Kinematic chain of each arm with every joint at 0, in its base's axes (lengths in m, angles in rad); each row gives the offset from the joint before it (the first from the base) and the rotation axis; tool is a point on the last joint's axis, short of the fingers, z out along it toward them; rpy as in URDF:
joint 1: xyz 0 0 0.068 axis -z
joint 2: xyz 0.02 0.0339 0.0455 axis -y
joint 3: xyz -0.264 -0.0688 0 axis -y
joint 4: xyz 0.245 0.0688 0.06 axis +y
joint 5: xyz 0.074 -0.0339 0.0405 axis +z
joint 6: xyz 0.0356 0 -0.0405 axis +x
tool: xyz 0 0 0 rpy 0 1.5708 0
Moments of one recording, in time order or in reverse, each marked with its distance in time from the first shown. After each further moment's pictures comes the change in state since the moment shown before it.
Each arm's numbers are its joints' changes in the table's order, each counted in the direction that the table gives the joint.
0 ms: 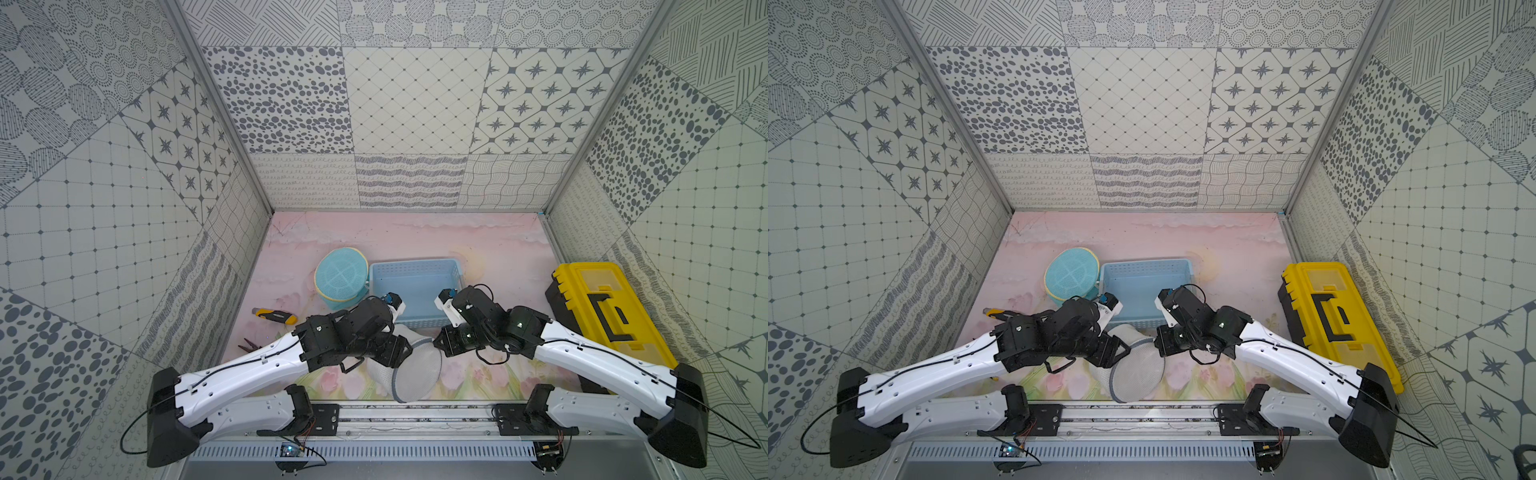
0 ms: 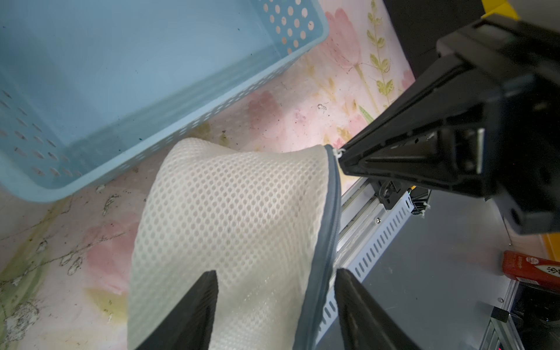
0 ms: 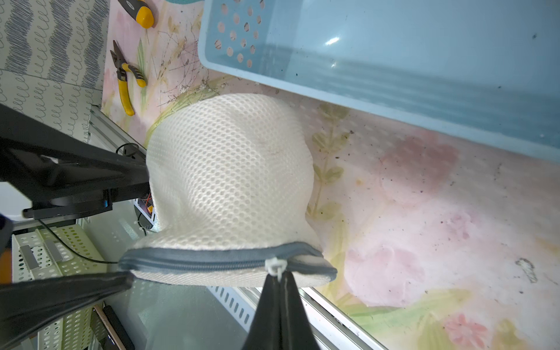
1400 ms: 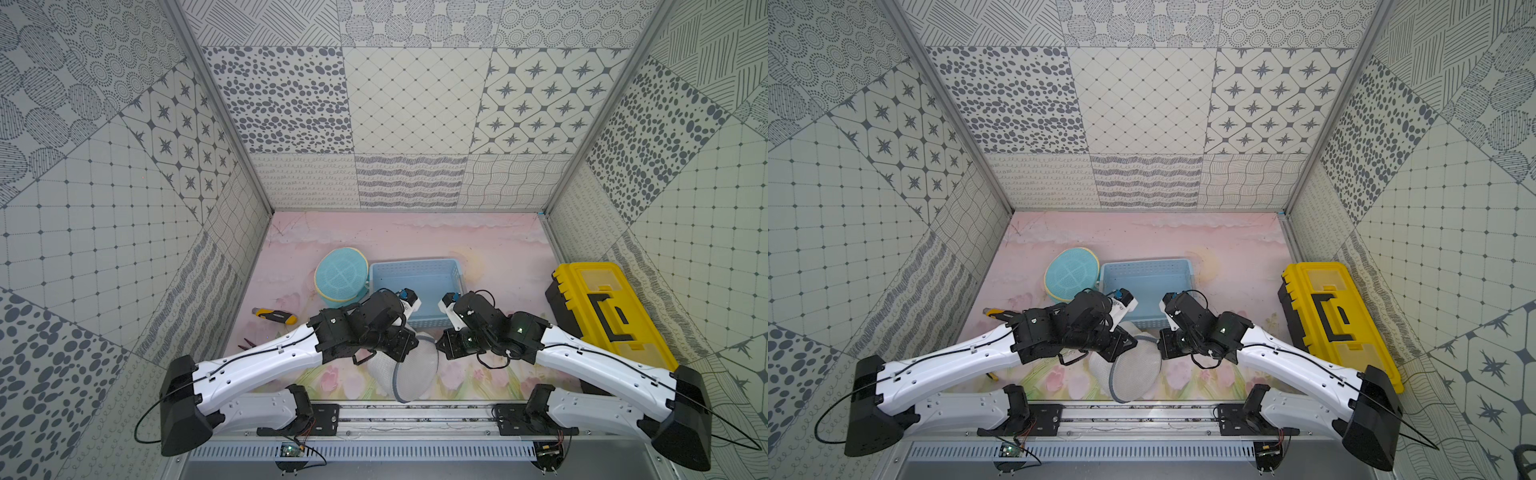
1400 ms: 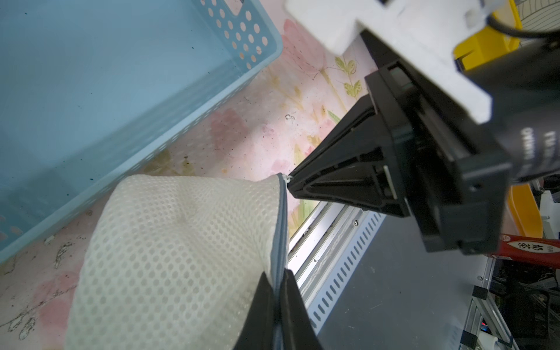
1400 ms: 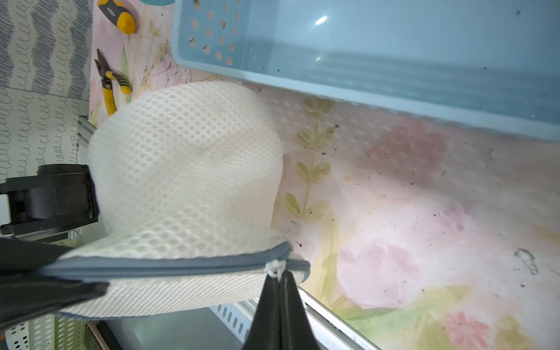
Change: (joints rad) left arm -0.001 -0.072 0.042 -0.077 -0.067 0.055; right arm 0.014 0.037 -0.092 -0.045 -0.042 0.051
